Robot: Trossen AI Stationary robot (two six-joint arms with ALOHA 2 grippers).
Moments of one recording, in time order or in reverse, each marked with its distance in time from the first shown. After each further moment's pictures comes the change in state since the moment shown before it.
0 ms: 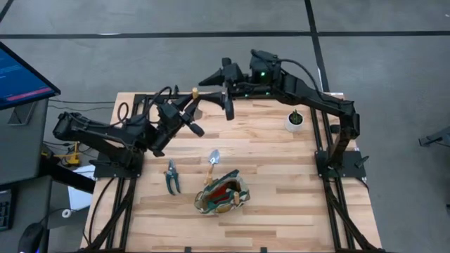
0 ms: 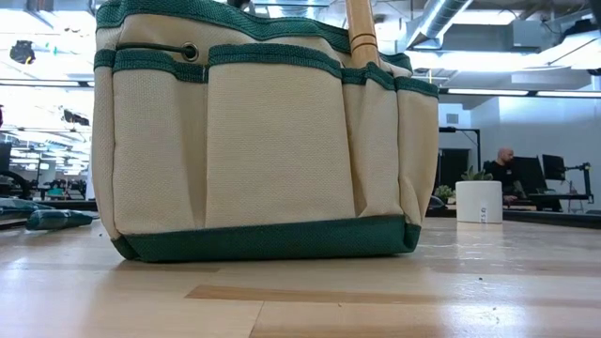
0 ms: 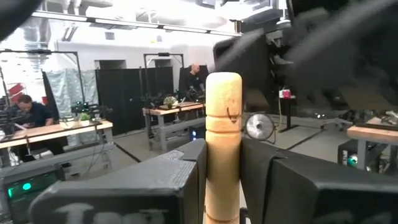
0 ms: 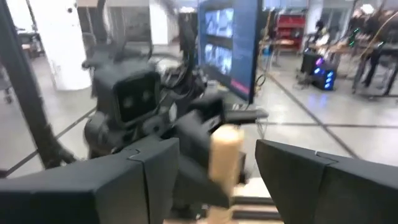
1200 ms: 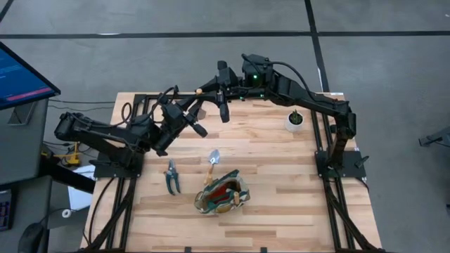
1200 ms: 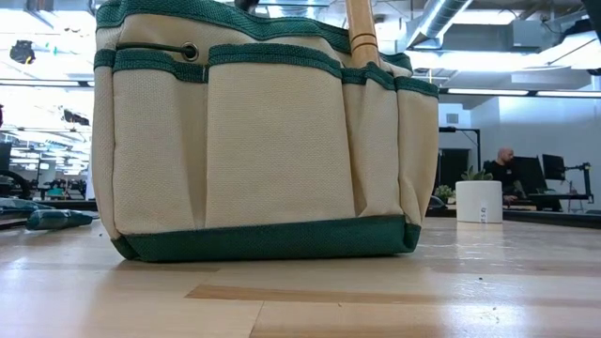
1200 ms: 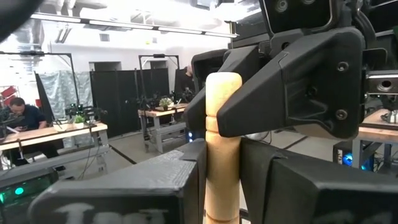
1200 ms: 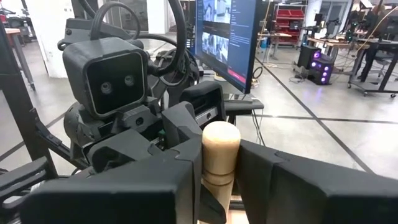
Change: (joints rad) left arm 0.009 0.029 0.000 0.017 0.042 -0.011; right arm 0.000 0.037 -0.001 -0.010 0.012 -0.040
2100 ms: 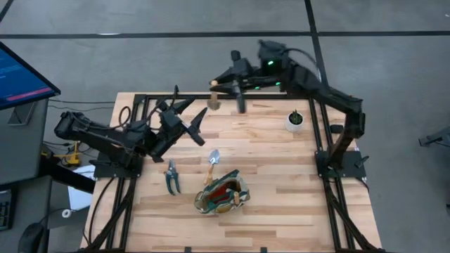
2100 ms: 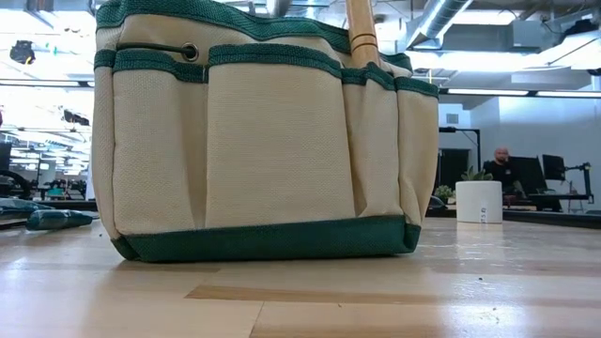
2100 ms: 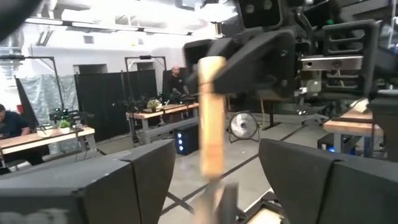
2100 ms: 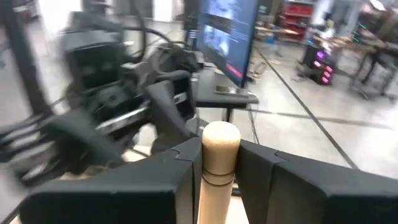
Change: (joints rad) left arm -0.088 -0.012 0.000 -0.006 -0.025 0.035; right arm -0.093 -0.096 -0.001 -0.145 -0.122 -0.105
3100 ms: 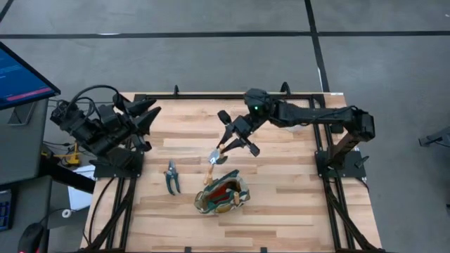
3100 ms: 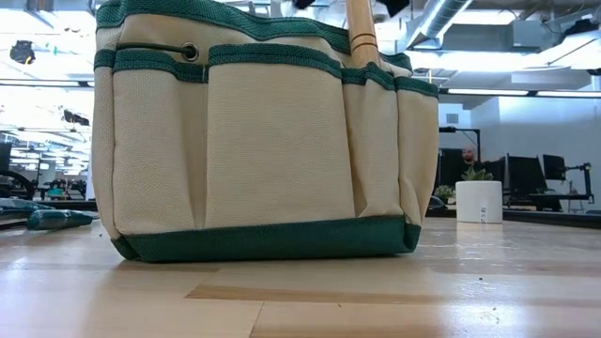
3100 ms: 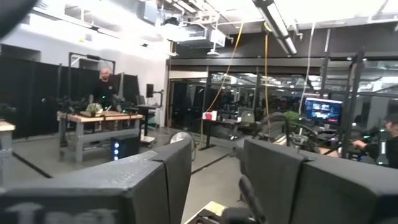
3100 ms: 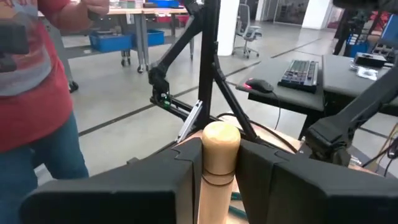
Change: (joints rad) left arm -0.344 -0.375 0.000 -0.145 -0.080 0.028; right arm 0.138 -0.098 -0.666 0.478 -0.478 -0.080
